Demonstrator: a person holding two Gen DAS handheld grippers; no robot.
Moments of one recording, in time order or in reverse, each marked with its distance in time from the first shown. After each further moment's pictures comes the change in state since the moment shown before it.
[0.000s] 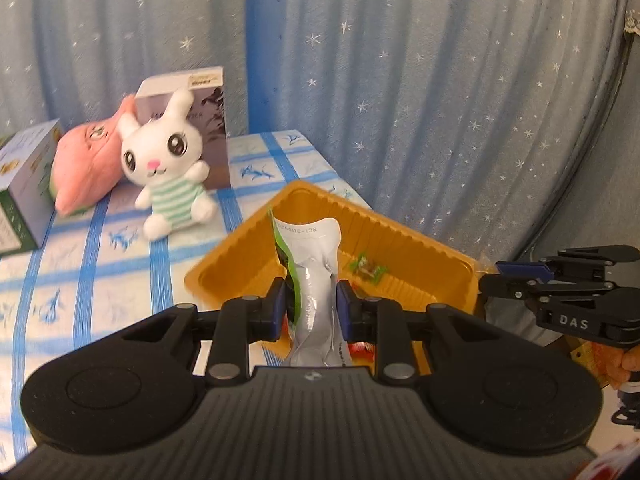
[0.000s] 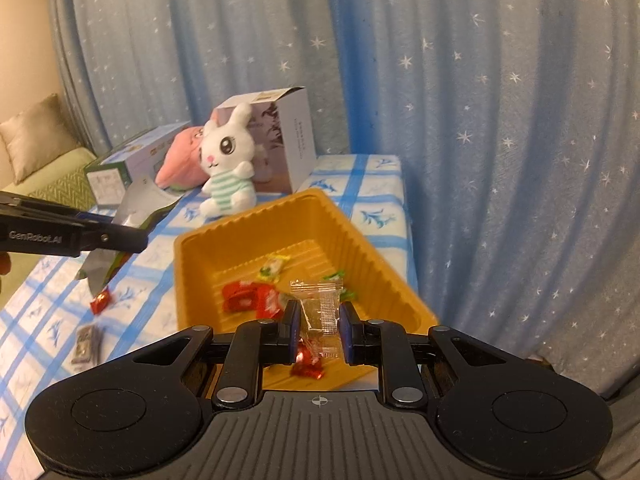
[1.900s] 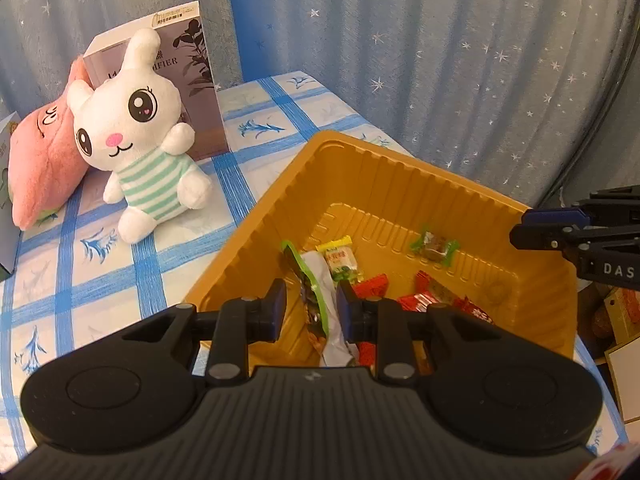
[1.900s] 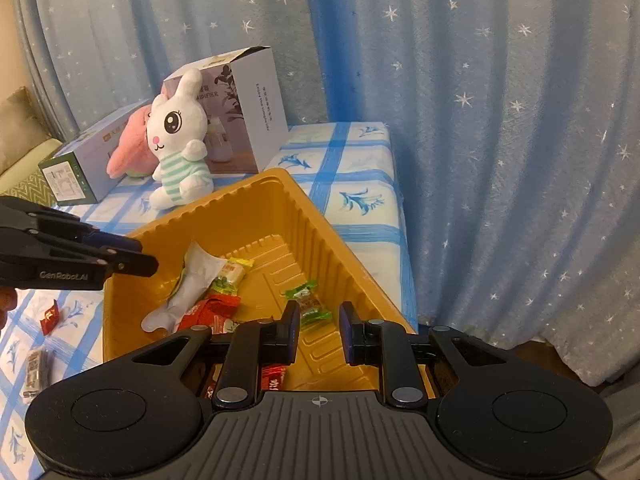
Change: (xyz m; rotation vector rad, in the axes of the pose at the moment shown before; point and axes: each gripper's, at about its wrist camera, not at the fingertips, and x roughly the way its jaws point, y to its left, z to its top) left arm 0.112 0.031 0.009 0.100 0.170 0.014; right arm 0.092 -0.030 0.022 0.044 0.100 -0.031
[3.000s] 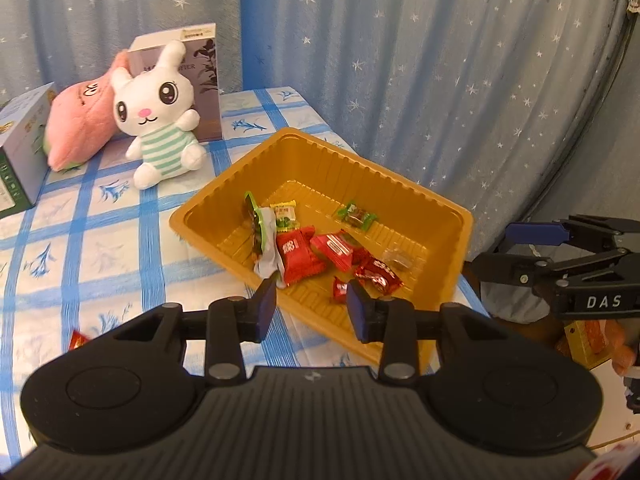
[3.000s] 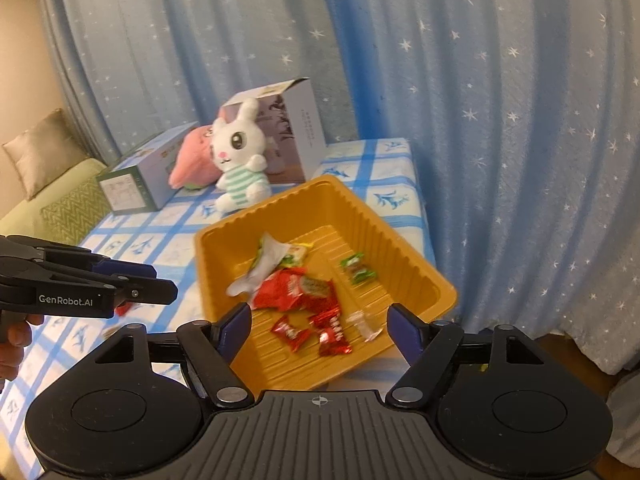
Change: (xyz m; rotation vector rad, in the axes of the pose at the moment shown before) left arm -0.114 -0.047 -0.062 -0.127 -0.072 -0.032; right arm -0.105 0.033 -0.042 0.021 -0.062 0.094
